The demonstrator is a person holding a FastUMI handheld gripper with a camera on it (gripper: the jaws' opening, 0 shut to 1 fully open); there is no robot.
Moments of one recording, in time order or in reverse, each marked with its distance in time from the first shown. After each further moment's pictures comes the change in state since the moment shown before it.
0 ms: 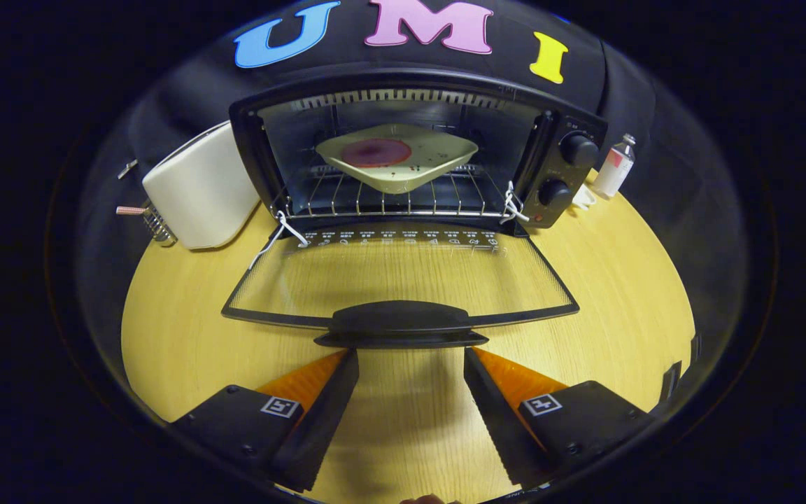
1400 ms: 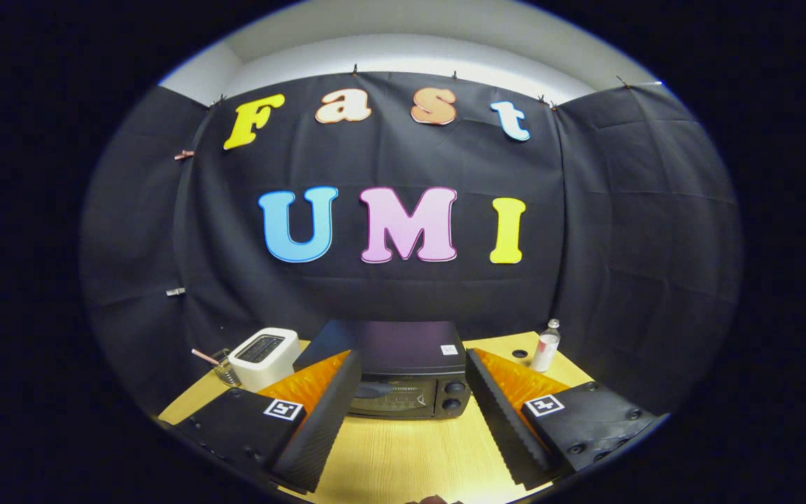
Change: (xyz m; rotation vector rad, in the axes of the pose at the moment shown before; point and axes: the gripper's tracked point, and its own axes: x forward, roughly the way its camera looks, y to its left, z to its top) arm -0.289 -0.106 0.124 0.031 -0.783 0.030
